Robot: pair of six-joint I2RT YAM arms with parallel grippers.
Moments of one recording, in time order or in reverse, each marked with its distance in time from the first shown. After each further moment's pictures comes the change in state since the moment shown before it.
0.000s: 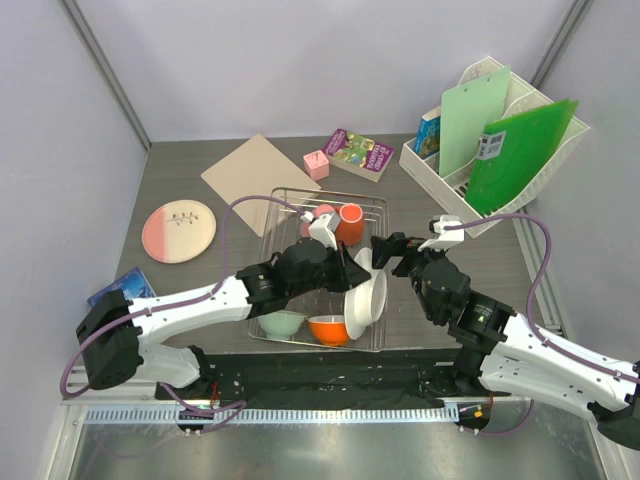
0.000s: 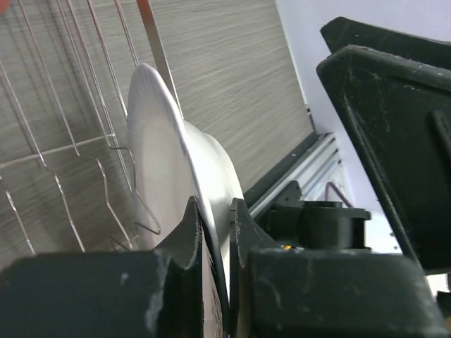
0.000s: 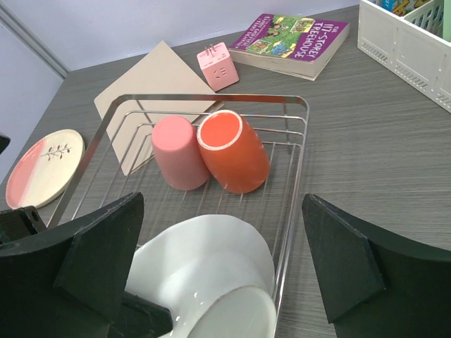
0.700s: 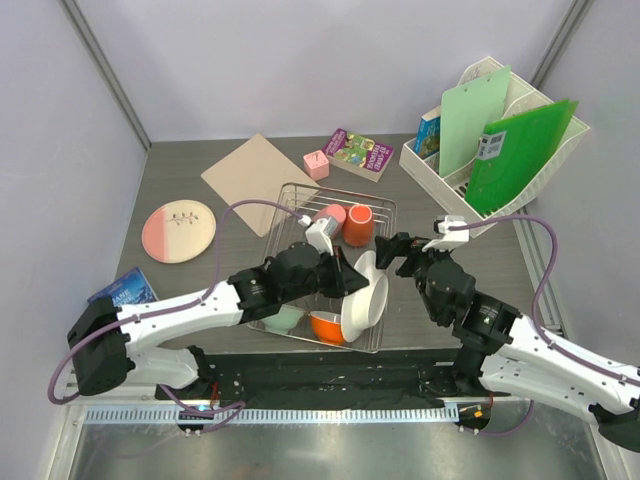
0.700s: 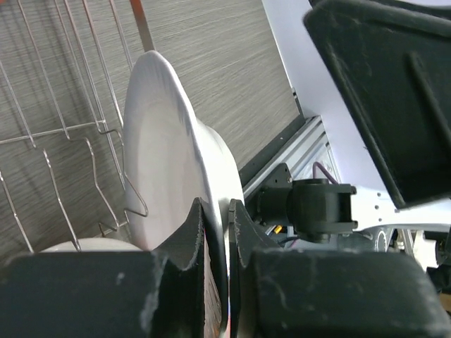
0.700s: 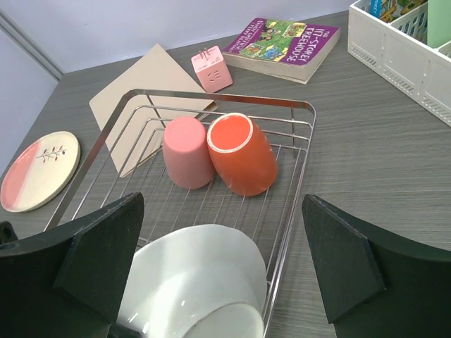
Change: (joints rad) left arm -0.014 -0.063 -0.038 0.011 0.030 -0.017; right arm 0.000 -0.029 0.010 -0.039 0.013 -0.009
